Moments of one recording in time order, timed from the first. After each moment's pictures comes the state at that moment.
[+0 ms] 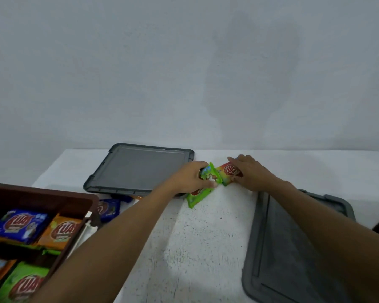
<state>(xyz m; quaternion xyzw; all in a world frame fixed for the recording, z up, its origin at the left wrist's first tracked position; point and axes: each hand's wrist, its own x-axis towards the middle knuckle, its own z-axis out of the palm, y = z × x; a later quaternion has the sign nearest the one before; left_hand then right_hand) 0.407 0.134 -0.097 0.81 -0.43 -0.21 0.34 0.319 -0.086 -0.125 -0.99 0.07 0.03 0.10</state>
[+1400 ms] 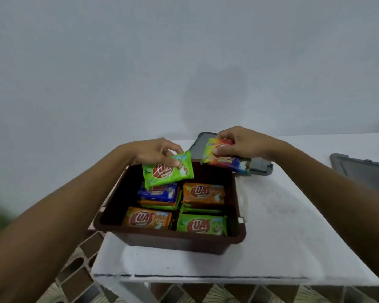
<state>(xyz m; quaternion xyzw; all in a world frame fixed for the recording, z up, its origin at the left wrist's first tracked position) 0.502 0.513 0.017 0.77 -0.42 -0.39 0.29 0.348 0.282 0.032 -0.93 0.04 0.03 0.35</state>
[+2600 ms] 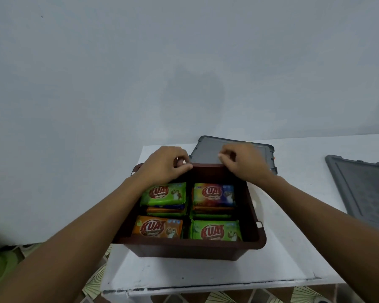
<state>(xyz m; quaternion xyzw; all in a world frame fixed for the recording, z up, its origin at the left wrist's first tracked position) 0.506 0.519 -0.031 0.80 -0.53 0.03 0.26 0.368 0.304 -0.037 -0.95 0.08 -0.23 0.20</state>
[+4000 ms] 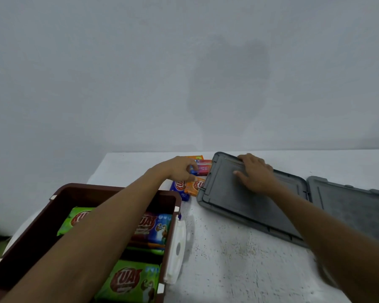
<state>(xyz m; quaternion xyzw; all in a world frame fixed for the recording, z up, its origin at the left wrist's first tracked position) 0.516 0.289 -0.067 0.86 -0.44 -0.22 0.08 0.362 0.067 -0.112 -0.97 0.20 -0.03 0.14</state>
